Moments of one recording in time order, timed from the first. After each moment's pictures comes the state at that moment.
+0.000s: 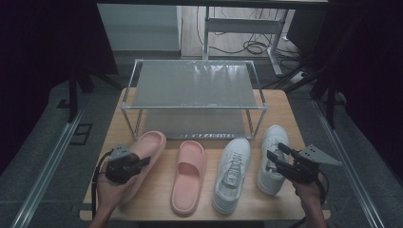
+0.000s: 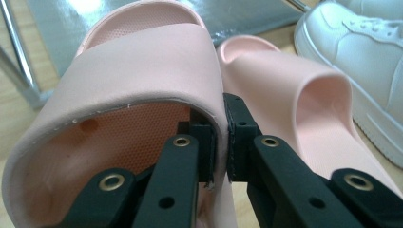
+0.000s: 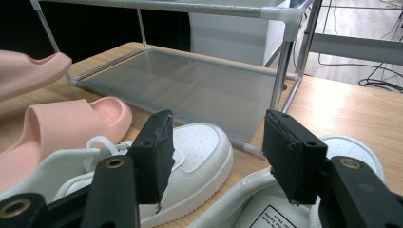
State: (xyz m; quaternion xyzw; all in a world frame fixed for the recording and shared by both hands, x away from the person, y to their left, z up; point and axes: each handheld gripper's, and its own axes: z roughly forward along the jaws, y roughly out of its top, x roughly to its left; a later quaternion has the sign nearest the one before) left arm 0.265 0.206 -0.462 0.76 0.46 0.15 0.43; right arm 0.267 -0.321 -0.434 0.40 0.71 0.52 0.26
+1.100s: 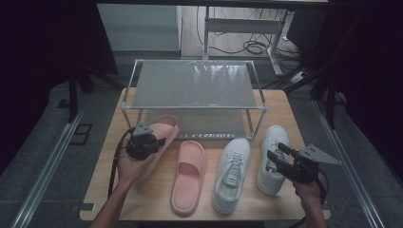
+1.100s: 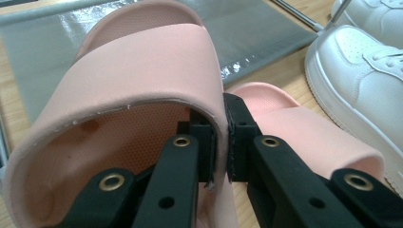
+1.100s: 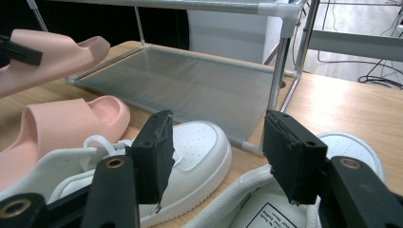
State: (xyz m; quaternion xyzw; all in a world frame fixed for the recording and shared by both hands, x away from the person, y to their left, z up) left arm 0.329 0.163 -0.446 0.78 0.44 0.16 0.41; right arm 0.268 -0.322 -0.435 0.40 0.71 0.51 0.26
